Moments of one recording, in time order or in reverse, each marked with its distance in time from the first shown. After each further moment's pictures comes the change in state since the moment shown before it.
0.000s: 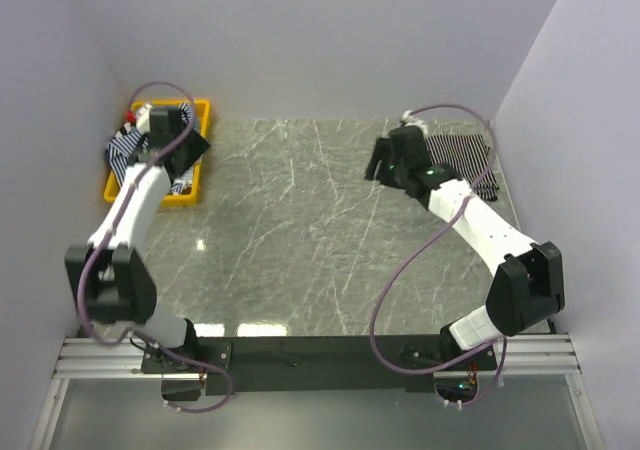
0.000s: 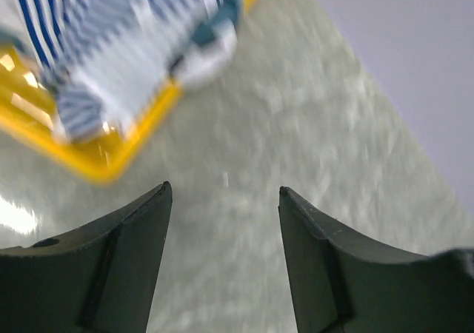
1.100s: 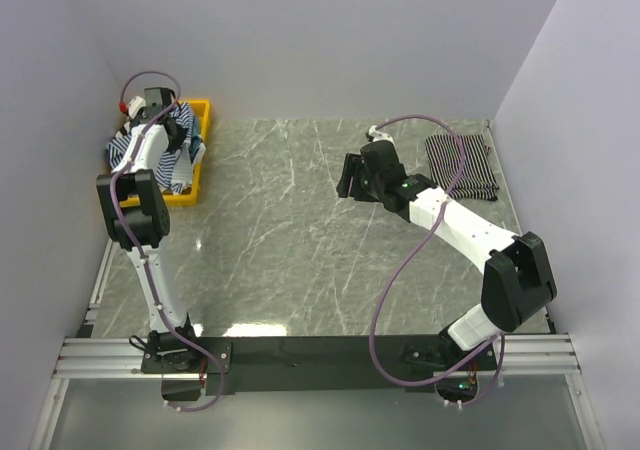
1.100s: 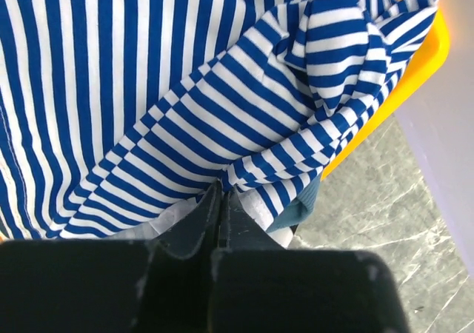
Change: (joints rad) left arm 0.182 0.697 0.592 -0.057 -0.053 -0.023; right arm 0.177 0.047 -0.074 0.108 -0.069 0.013
